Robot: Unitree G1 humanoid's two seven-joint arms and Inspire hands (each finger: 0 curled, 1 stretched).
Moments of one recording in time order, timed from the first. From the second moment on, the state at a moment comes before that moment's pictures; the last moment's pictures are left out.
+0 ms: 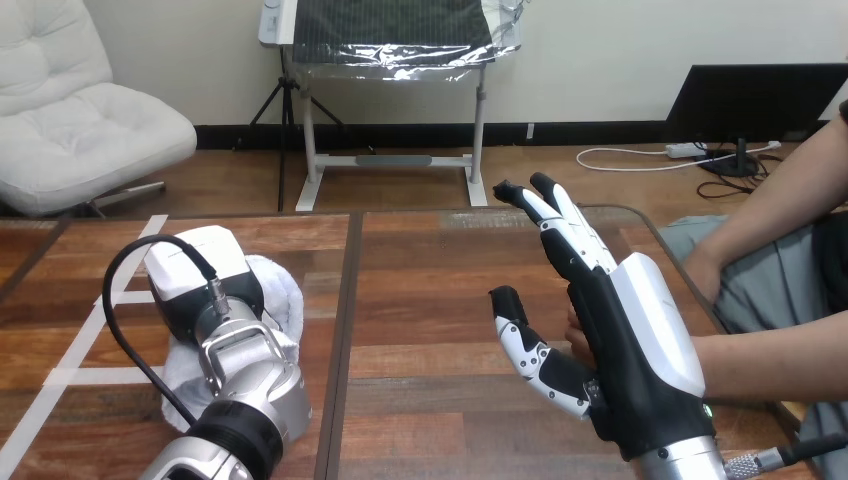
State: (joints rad) left arm -0.70 0.18 -0.47 0.98 0.78 0.72 0.26; right arm 0.31 -0.13 0.19 -0.43 -0.58 -0.20 -0.05
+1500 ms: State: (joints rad) left arm -0.44 0.24 -0.22 0.90 0.39 -0.08 0.52; right arm 0.34 -0.15 0.19 -0.43 -0.59 -0.20 -0.05
